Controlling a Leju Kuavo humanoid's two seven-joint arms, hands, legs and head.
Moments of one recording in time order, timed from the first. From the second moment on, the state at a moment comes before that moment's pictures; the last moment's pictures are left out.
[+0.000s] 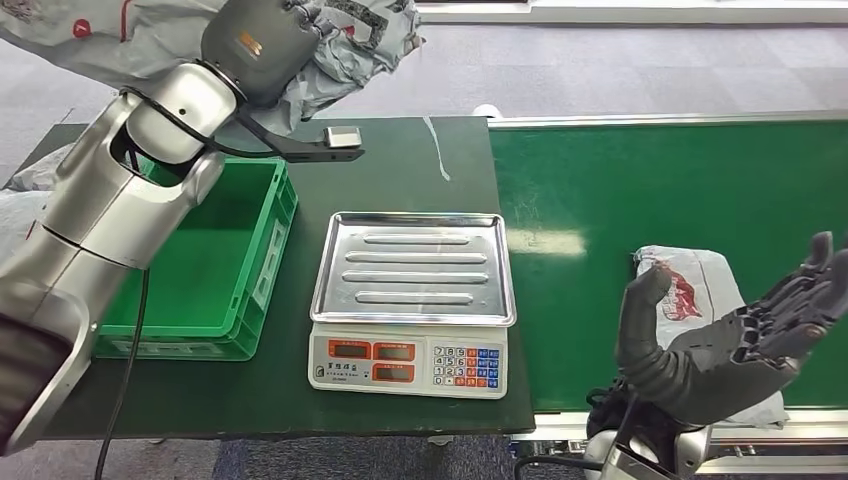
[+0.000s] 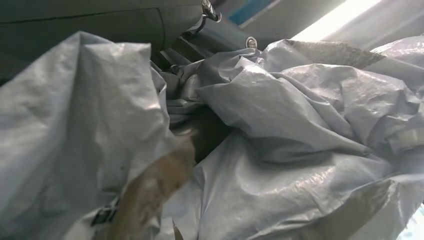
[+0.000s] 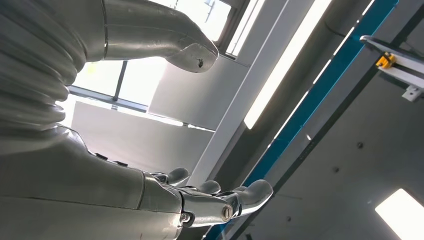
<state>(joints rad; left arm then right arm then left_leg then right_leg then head) -1.21 0.16 -0.75 -0.95 -1.38 0.12 -0.09 0.00 0.20 0.16 -1.98 0.62 -0.70 -0.70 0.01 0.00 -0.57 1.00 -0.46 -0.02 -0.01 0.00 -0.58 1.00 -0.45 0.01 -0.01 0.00</state>
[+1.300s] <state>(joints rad) -0.19 0.29 -0.10 -1.10 -1.26 0.36 -0.11 0.17 0.20 0.10 -2.11 0.68 -0.70 -0.70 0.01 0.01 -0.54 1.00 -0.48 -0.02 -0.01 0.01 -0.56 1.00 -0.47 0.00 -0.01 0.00</state>
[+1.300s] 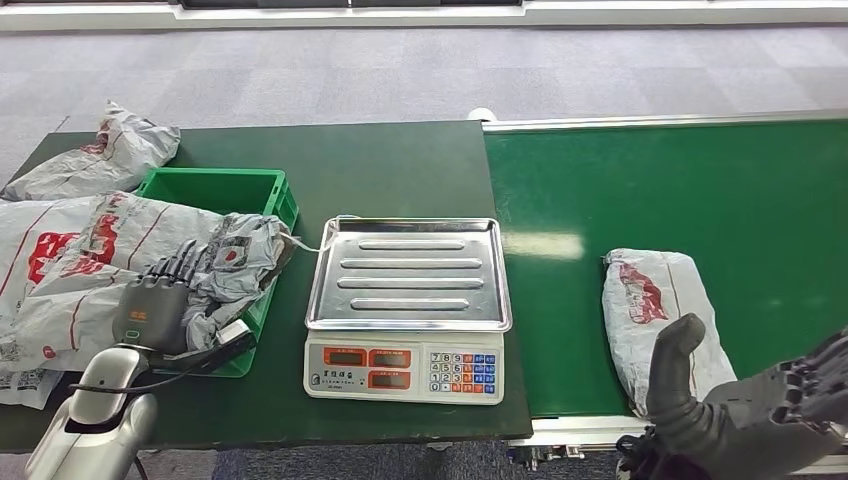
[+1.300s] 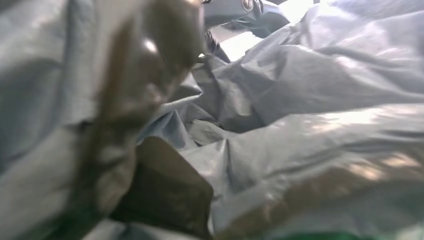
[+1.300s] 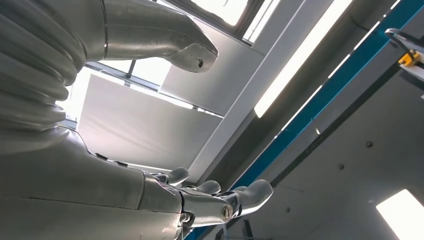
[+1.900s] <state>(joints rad) -0.13 0.23 0.07 -1.50 -0.62 0.61 -0.35 0.20 0.20 0.10 -2.11 0.71 -0.70 -0.70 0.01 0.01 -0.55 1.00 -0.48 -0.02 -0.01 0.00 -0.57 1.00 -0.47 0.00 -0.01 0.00</state>
